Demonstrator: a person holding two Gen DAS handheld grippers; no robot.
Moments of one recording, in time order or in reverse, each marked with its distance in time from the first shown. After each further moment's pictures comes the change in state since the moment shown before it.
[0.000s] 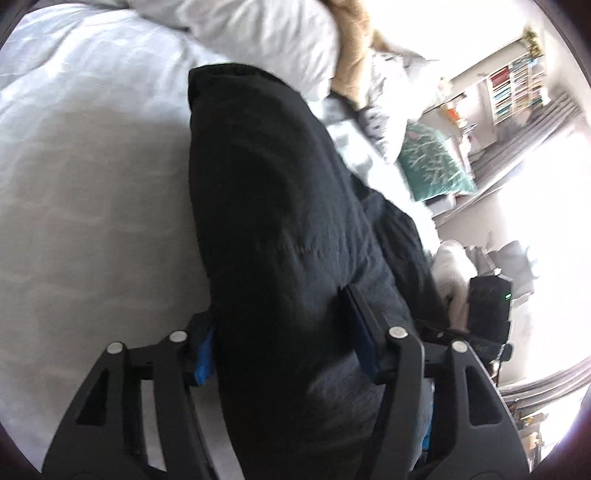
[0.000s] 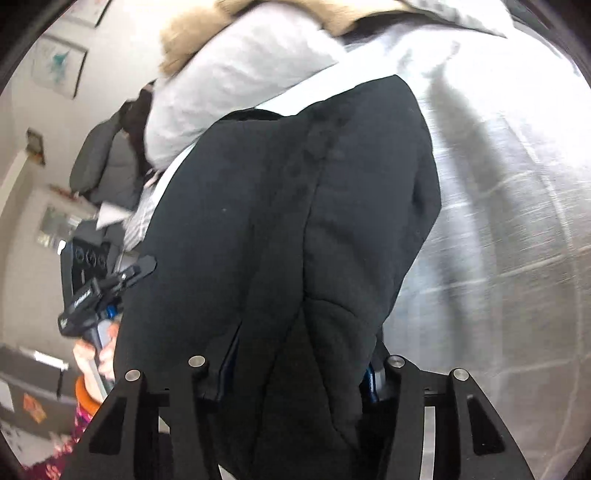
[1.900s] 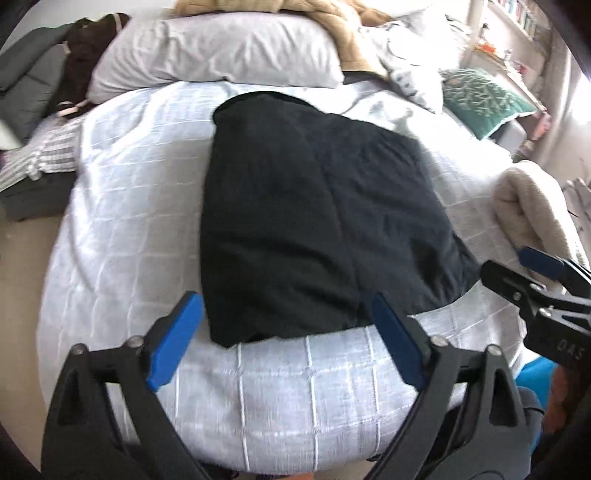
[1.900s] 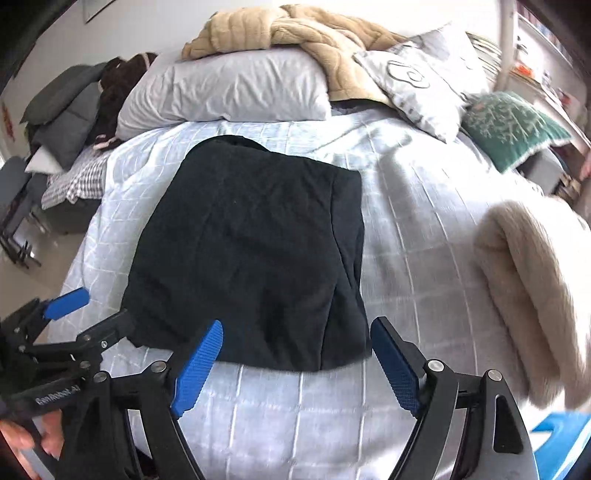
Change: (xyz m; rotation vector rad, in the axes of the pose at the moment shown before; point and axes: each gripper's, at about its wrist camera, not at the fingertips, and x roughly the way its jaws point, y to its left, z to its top) left arm -0.041 -0.122 -0.163 0.215 -0.161 0.561; right arm -0.070 0.111 -0.139 -0.195 -0.222 -0.547
